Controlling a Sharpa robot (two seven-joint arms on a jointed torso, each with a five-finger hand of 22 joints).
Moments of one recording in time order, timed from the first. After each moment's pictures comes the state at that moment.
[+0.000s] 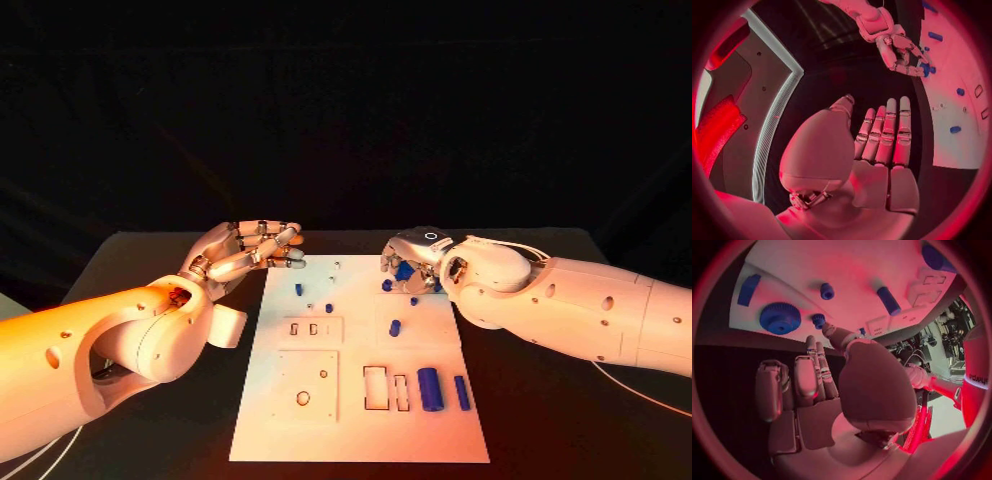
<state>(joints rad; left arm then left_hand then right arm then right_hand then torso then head) 1.24 -0.98 -0.05 1.72 -0.11 -0.33 0.43 1.45 -0.09 0.15 0.29 0.24 0.82 0.21 0.20 0.14 0.96 0.19 0.08 0.07 0.96 0.14 0.31 0.28 0.17 0.90 0.24 0.31 0.13 1.33 -0.68 -0.16 1.37 -1.67 -0.28 -0.15 1.31 -0.28 0.55 0.02 0.05 1.03 0.12 0.19 0.27 1.20 0.07 0.08 0.12 1.46 -0.01 1.23 1.17 0.06 1.46 0.09 1.42 1.31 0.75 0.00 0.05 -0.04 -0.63</state>
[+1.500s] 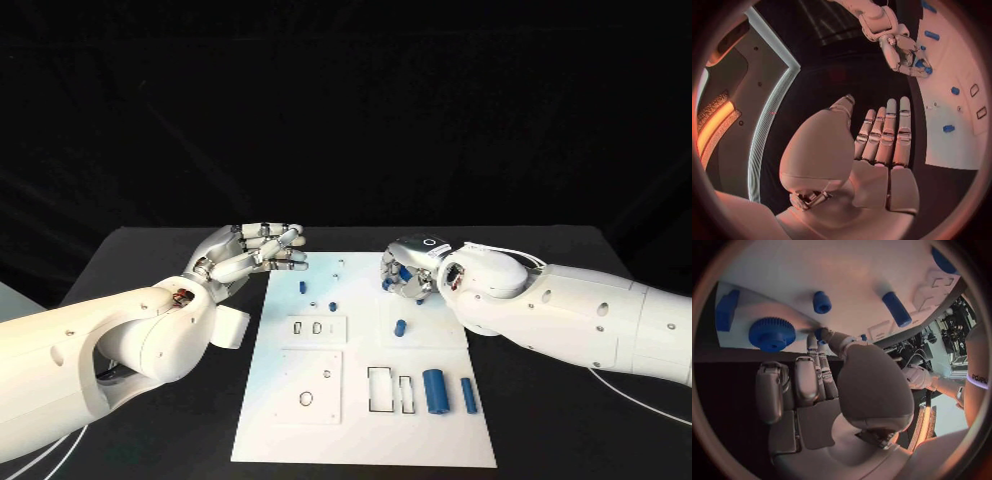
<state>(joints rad) 1.24 -0.99 -0.04 1.72 -0.08 -0.33 0.41 1.45 -0.09 0.16 0.28 0.24 0.80 0.20 0.19 0.13 0.94 0.20 0.07 0.07 0.95 0.15 0.31 0.29 0.17 0.90 0.25 0.31 0.12 1.32 -0.66 -0.16 1.36 -1.65 -0.28 -0.16 1.33 -0.17 0.60 0.05 0.06 1.08 0.11 0.23 0.33 1.24 0.05 0.10 0.16 1.47 -0.02 1.25 1.19 0.06 1.47 0.09 1.43 1.31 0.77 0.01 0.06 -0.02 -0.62</state>
